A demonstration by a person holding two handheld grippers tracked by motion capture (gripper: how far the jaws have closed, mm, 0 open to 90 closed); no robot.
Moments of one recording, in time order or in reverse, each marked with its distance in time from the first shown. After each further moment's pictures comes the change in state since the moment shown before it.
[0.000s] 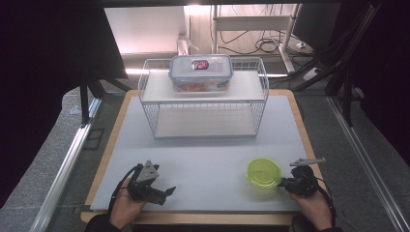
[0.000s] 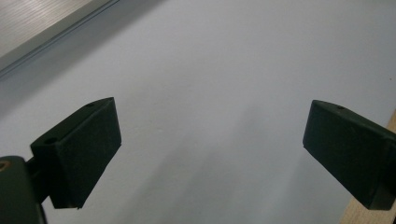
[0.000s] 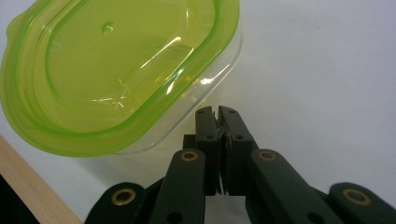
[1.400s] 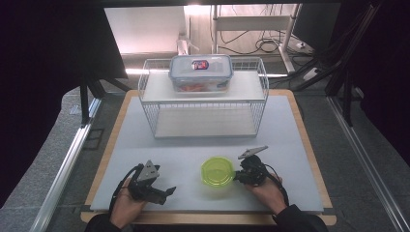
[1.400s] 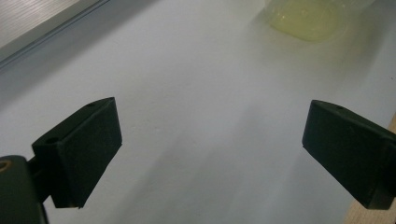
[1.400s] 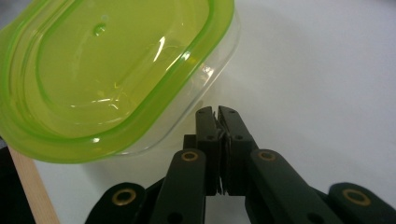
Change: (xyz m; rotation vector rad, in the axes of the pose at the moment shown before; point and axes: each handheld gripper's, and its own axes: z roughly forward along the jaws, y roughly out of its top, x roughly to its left) left arm 0.001 -0.001 0.003 0.005 -0.012 -0.002; right arm 0.087 0.065 0.083 0.061 0.157 -0.213
